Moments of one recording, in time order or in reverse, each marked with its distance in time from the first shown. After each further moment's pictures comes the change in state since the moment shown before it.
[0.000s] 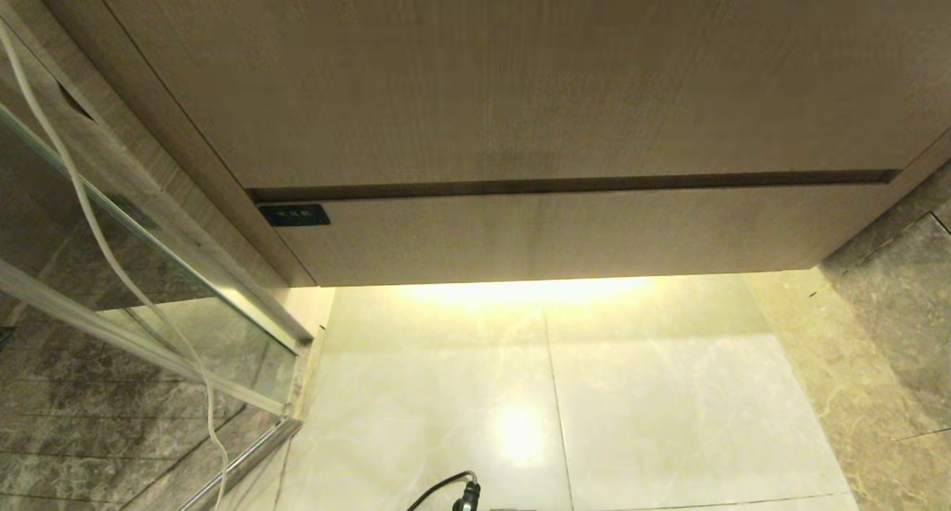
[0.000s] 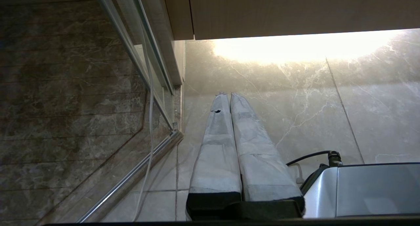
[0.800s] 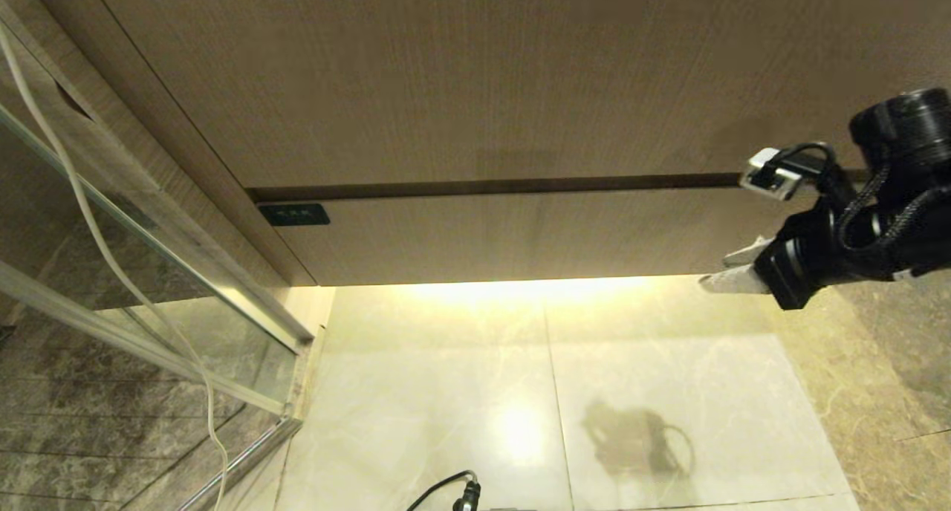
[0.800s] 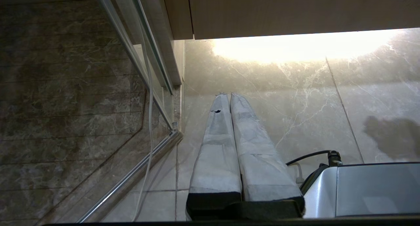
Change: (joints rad) left arm 0.000 0.000 0.000 0.000 0.000 0.000; right arm 0.131 1.192 -0.594 0.062 0.241 -0.427
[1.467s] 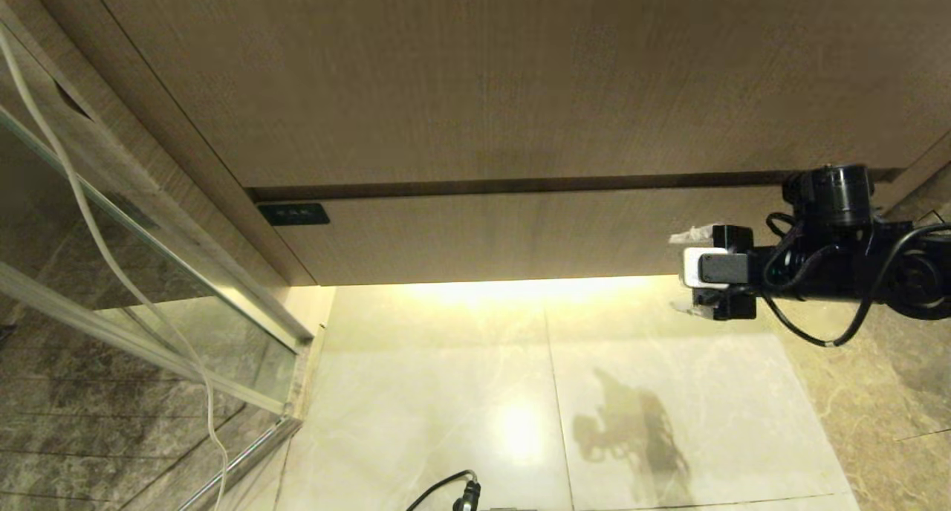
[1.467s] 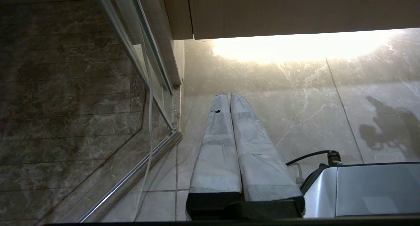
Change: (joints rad) left arm 0.000 0.000 0.000 -0.001 0.000 0.000; right arm -0.044 0.203 0.214 -0.626 0.018 -0.955
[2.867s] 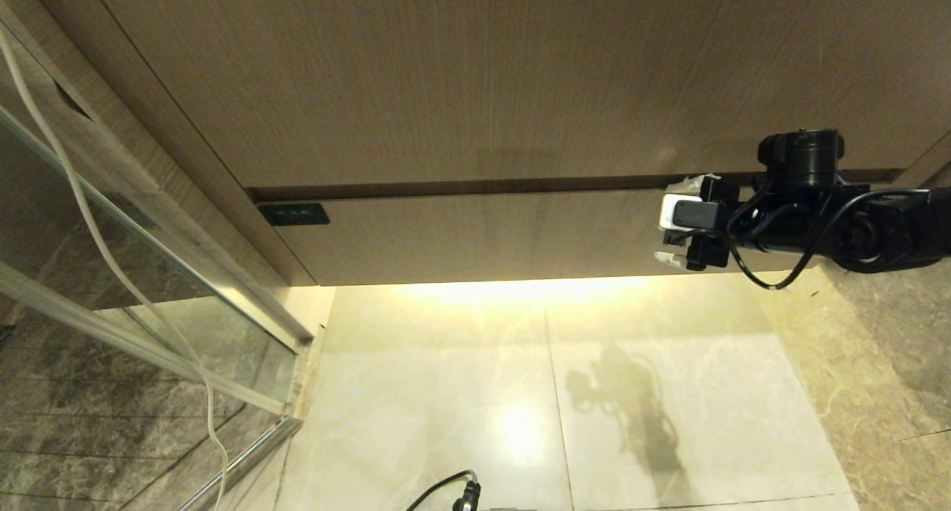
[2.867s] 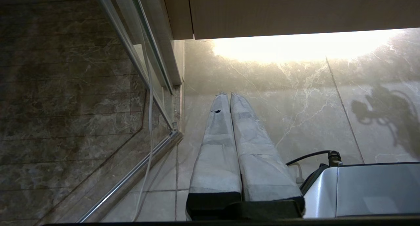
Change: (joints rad) left arm 0.000 0.000 0.000 0.000 0.000 0.000; right arm -0.008 0.143 -0.254 -0.032 -0.088 0.111
